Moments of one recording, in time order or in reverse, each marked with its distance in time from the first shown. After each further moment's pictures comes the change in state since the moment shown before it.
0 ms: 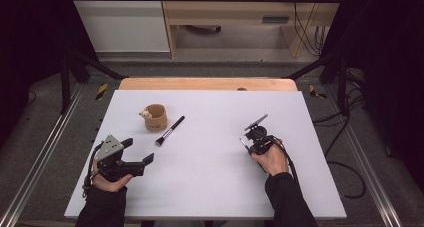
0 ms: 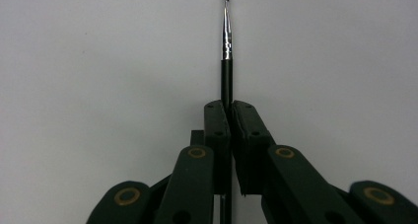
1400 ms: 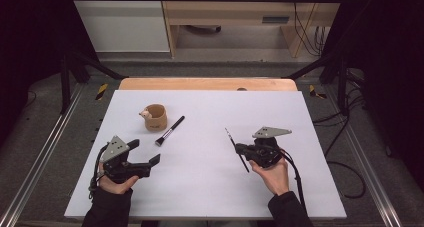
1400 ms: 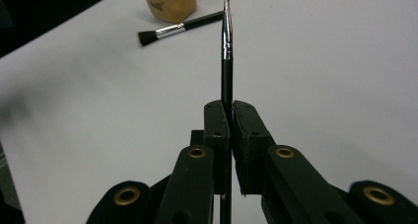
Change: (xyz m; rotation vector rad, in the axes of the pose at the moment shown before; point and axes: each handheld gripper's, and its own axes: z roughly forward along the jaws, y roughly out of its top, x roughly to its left) left arm -0.020 0.006 0.005 -0.021 -0.033 -0.027; right arm 0.033 -0.044 -0.062 -0.595 0.307 -0.076
